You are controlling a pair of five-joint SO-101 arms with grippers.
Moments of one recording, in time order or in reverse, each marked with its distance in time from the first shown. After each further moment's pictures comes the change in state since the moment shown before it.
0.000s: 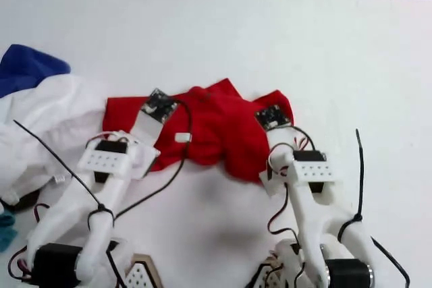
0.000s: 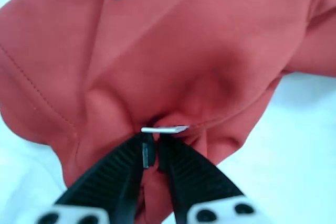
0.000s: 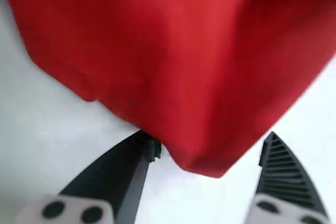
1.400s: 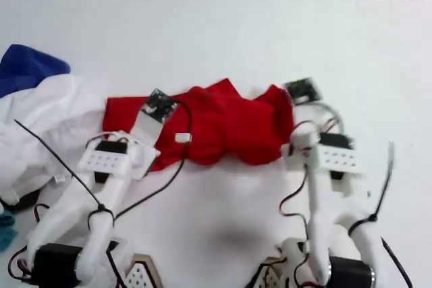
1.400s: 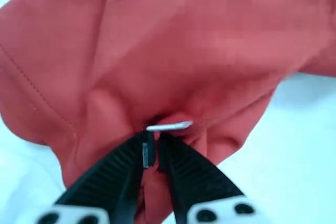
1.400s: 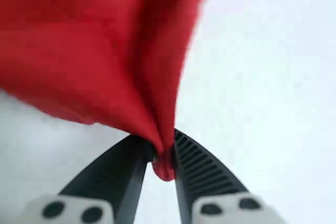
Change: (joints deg) left arm 0.1 0.0 0.3 -0.3 0.0; right arm 12.6 0.2 -13.9 4.4 0.0
